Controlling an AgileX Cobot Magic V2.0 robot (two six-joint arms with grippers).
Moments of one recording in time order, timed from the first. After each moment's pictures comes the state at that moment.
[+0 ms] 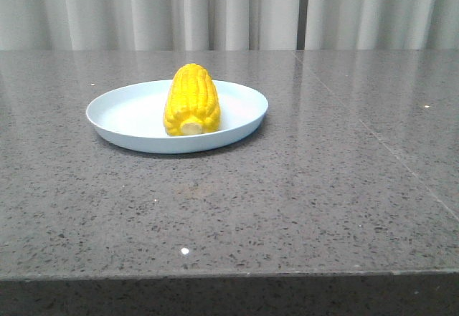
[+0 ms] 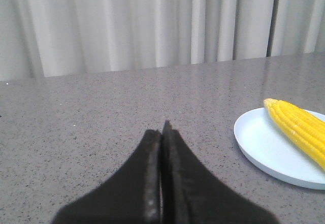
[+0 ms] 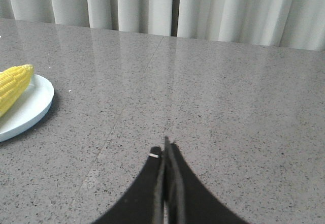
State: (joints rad) left arm -0.24 0.14 -0.35 0.22 0.37 -0.15; right arm 0.20 0.18 -0.34 -0.10 0.39 0.11
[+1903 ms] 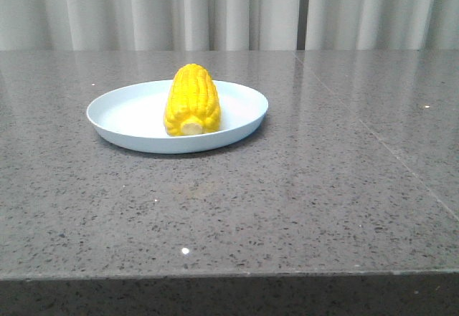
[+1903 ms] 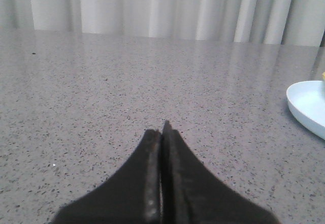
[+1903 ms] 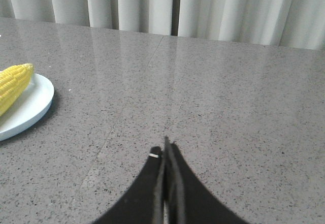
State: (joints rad) left arm -0.01 0.00 0.00 -0.09 0.14 0.06; right arm 0.20 0.18 -0.34 -0.10 0.38 0.11
